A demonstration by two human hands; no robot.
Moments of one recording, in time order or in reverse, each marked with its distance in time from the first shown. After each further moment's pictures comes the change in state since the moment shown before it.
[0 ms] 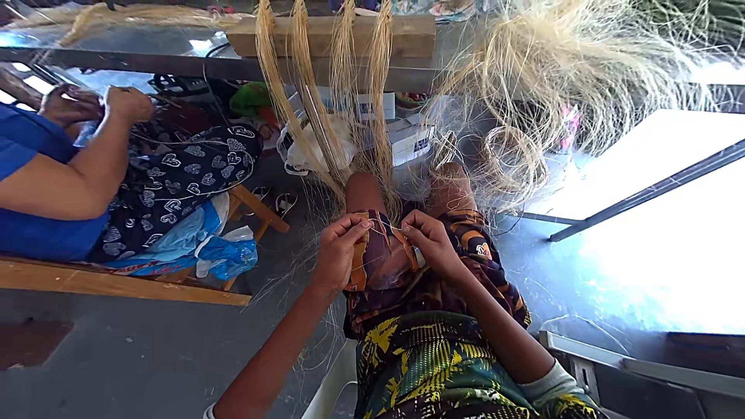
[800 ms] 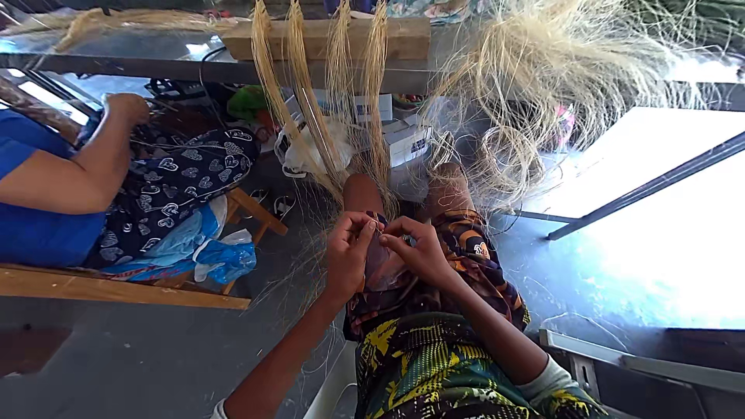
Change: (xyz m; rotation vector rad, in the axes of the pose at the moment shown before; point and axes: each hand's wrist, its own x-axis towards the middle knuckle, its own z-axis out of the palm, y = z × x) left_hand -0.008 -0.005 0.022 0.179 0.067 0.296; right_hand -0.001 -0.020 0.024 -0.175 0.041 -0.158
